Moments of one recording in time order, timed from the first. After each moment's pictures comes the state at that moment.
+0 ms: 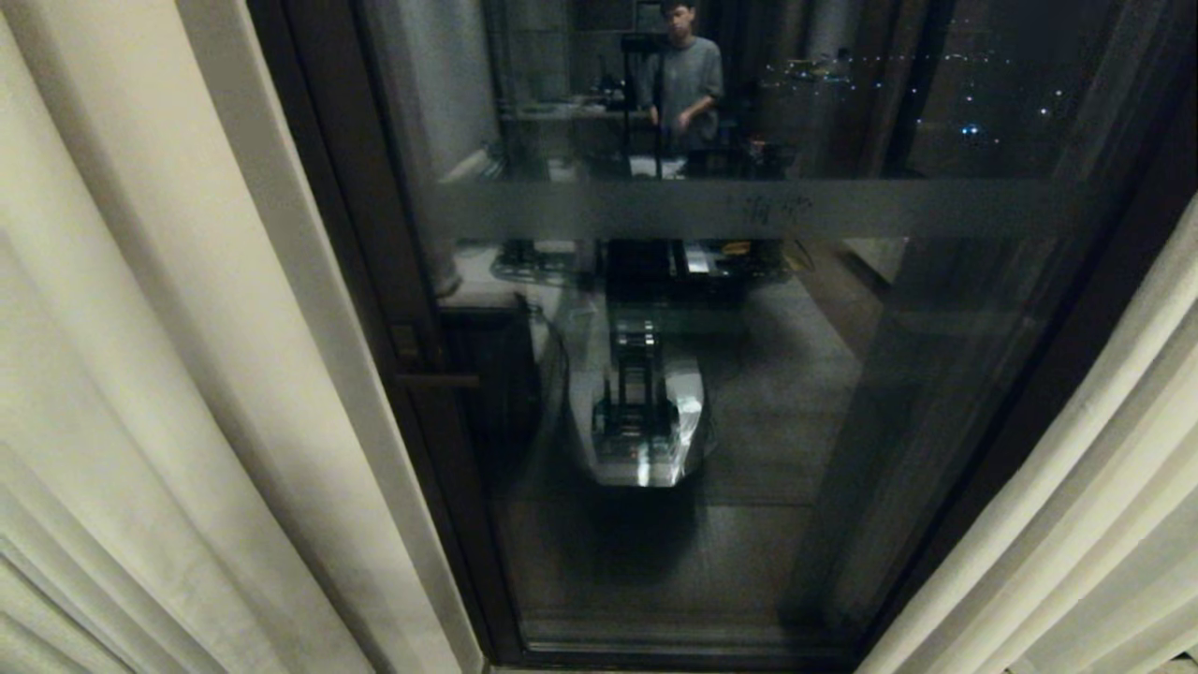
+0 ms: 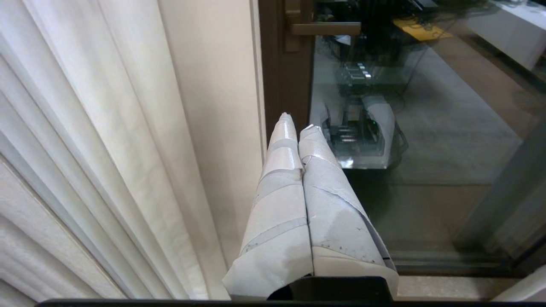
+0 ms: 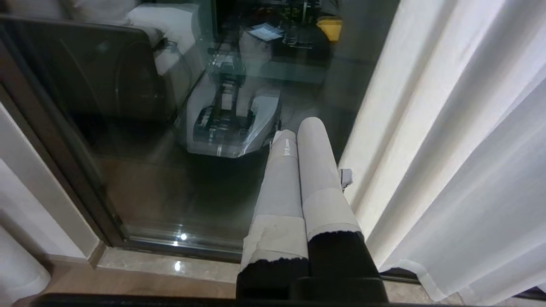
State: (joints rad) left arm 0.00 0.00 0.00 0.00 0.01 0.02; right arm 0.00 0.00 0.00 0.00 0.05 -0.07
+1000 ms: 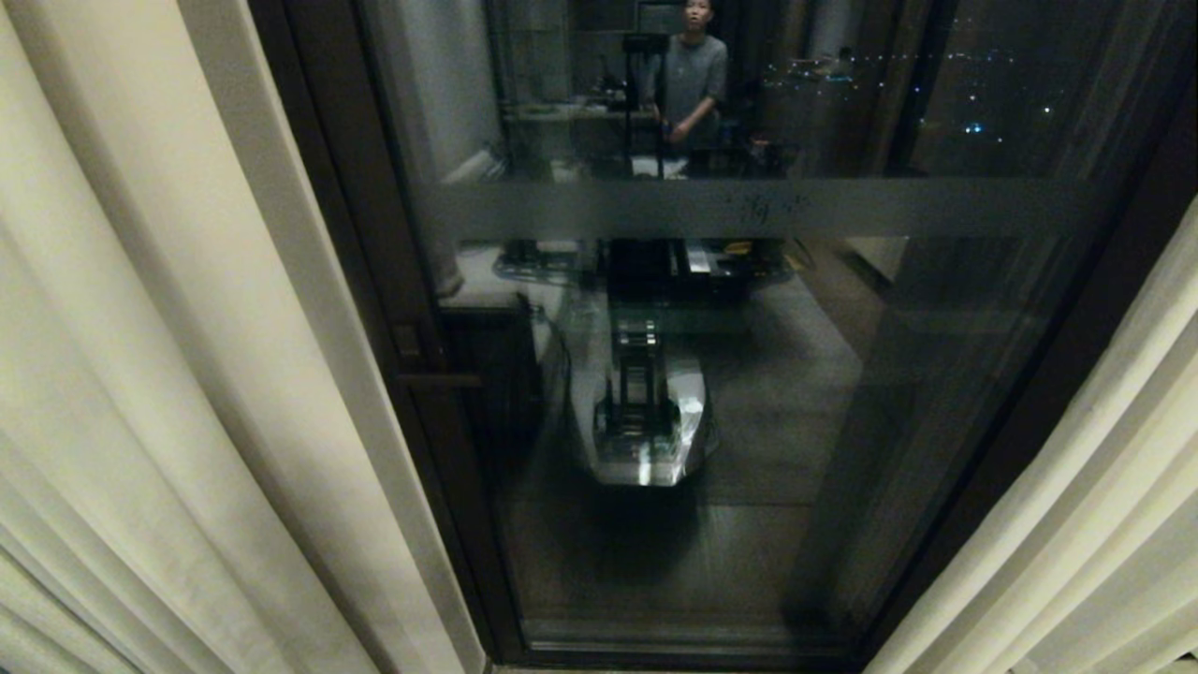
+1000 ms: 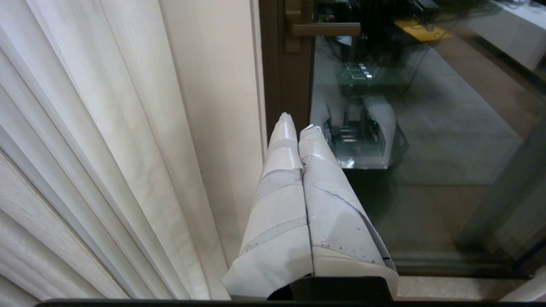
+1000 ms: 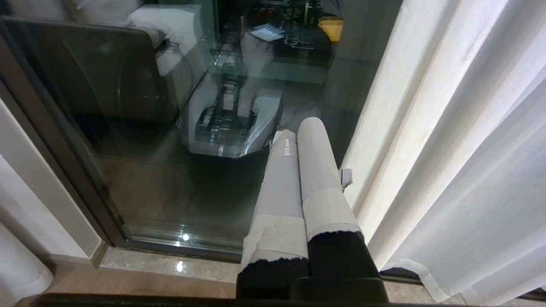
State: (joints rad) left arm 0.00 0.00 0.00 0.00 0.01 0.01; right arm 0.00 0.00 0.00 0.00 0.05 -0.07
